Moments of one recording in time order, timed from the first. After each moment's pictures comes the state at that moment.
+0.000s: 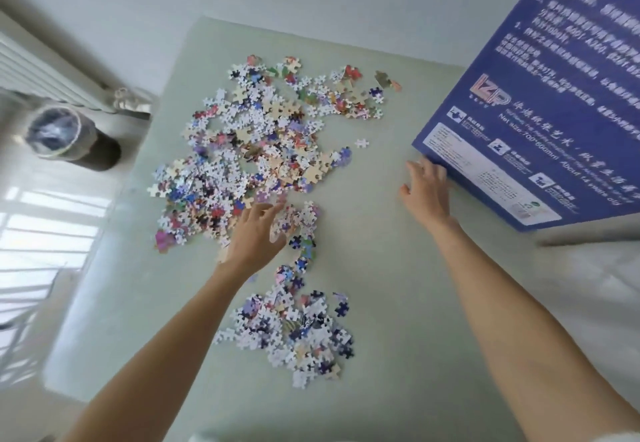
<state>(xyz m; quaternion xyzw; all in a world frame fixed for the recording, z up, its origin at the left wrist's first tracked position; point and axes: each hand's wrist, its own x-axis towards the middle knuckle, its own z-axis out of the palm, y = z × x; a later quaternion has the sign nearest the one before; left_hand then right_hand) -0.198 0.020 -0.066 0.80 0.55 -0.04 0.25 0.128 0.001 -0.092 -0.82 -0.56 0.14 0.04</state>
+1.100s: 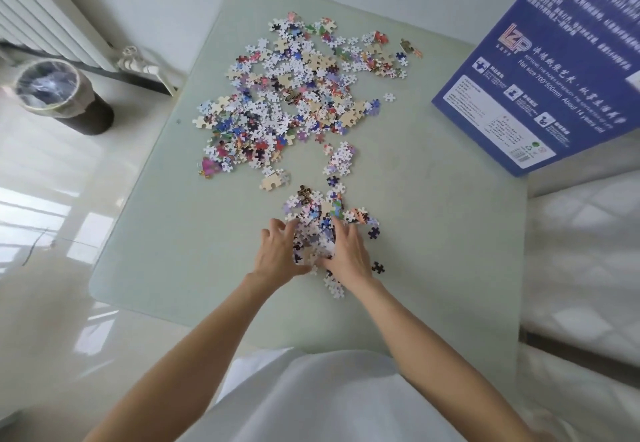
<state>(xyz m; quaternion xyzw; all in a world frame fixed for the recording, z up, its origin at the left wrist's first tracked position) -0.288 -0.128 -0.065 0.76 0.56 -0.07 0.34 -0.144 -0.171 -0.064 -0.78 -0.53 0.34 0.04</state>
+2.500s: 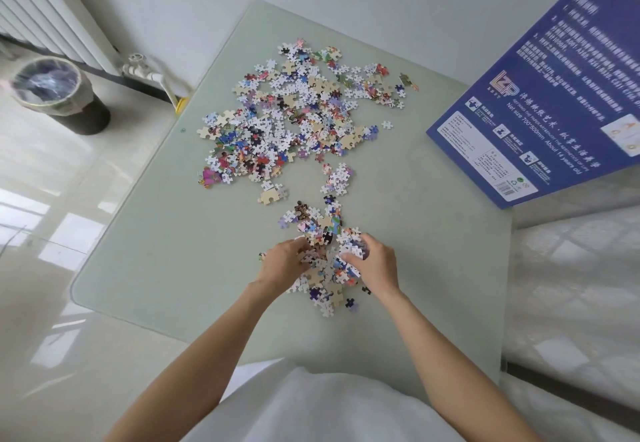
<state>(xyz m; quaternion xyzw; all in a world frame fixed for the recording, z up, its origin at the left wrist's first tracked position) -0.271 -0.122 -0.064 0.73 0.54 0.01 0.41 -0.088 -0.171 -0.044 -0.81 -0.46 0.32 0.18</state>
